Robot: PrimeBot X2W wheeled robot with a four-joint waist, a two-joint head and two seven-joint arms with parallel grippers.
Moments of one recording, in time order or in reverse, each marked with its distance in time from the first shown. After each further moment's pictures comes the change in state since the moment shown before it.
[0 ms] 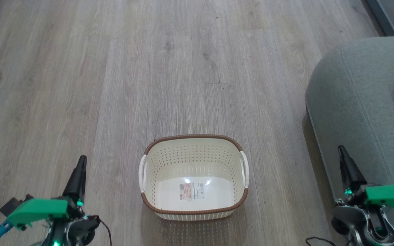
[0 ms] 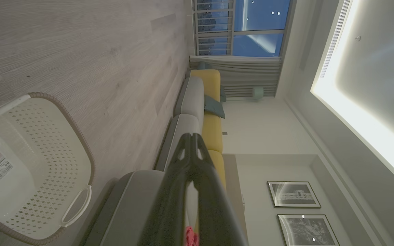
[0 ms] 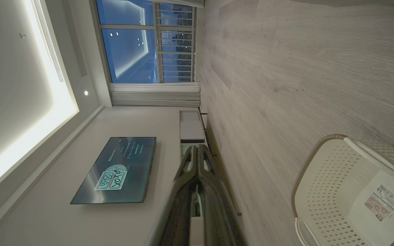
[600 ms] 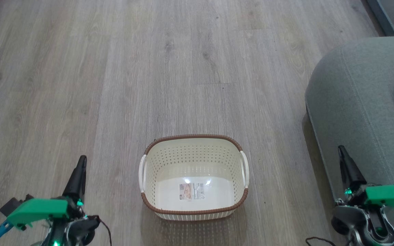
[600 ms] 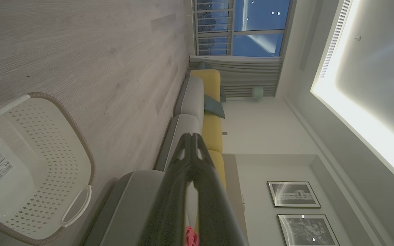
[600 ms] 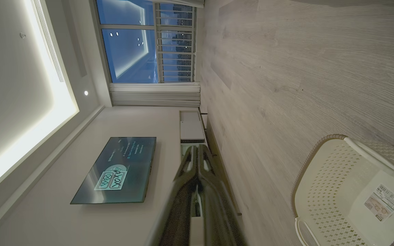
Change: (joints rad) left arm 0.000 0.000 0.000 0.000 0.000 0.000 0.000; right arm 0.000 0.000 0.000 0.000 0.000 0.000 0.000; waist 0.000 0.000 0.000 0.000
